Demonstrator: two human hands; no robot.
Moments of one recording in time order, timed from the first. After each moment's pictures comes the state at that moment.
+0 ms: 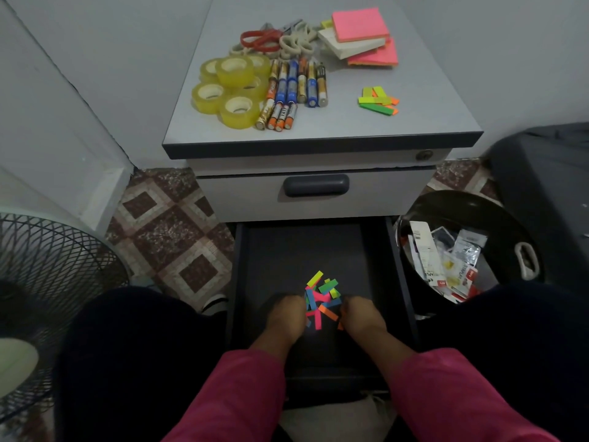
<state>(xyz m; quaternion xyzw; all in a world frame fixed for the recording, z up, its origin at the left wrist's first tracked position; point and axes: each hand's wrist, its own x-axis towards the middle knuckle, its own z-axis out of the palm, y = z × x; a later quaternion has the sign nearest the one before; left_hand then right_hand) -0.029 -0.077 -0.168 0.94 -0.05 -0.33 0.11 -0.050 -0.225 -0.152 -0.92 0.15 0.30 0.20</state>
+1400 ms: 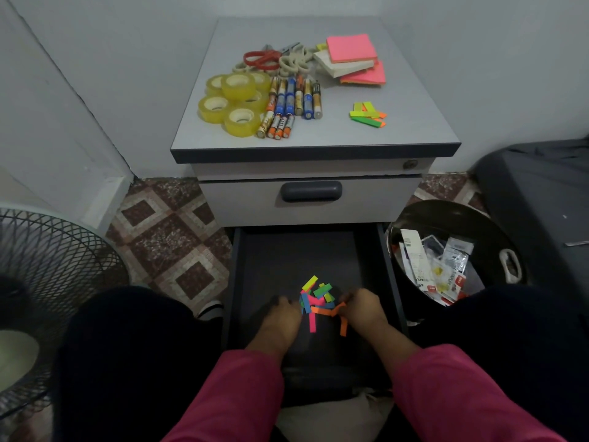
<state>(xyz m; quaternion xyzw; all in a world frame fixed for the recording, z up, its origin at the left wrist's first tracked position) -0.040 -0.074 -0.162 0.94 -0.11 -0.31 0.04 -0.044 -0.243 -0.147 -0.89 0.22 0.23 0.33</state>
